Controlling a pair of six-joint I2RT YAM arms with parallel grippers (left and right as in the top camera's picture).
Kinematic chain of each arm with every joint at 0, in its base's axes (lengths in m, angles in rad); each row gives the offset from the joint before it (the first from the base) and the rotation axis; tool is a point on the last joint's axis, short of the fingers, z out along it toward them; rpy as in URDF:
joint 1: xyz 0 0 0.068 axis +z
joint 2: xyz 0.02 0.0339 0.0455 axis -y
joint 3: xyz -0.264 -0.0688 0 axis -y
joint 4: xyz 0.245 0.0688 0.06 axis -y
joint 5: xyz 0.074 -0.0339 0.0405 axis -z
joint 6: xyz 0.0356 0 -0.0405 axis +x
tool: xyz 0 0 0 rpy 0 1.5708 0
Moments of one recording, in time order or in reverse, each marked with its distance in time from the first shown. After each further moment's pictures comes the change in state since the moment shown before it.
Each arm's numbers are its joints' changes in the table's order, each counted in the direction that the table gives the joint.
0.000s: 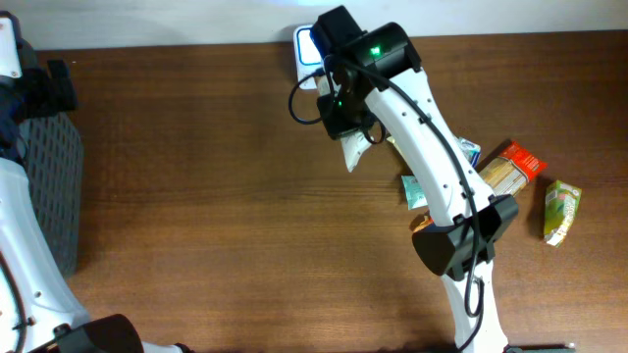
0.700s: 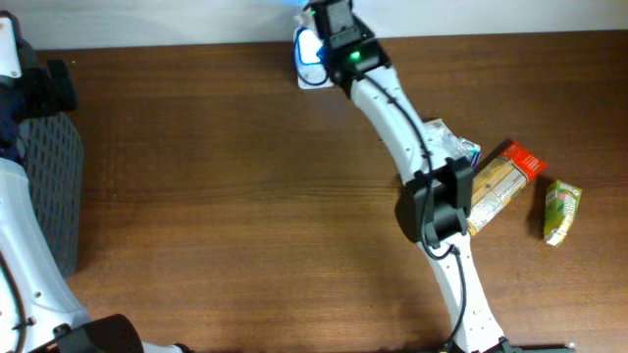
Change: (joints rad) left arm 0.000 0.000 0.000 0.000 0.000 0.000; right arm -0.080 -0.313 -0.005 0.987 0.446 -0.797
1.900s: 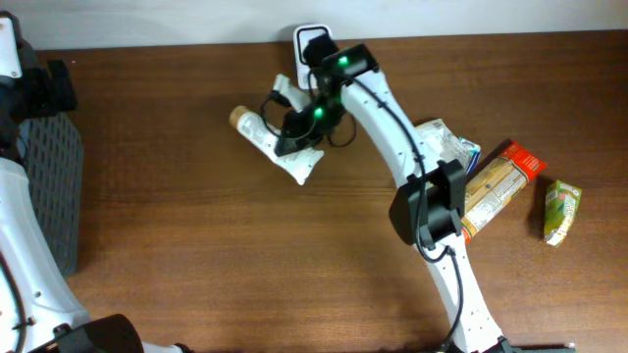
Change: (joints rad) left arm 0.000 0.000 0.000 0.000 0.000 0.000; right arm 0.021 -0.014 0.035 -0.809 -1.291 0.399
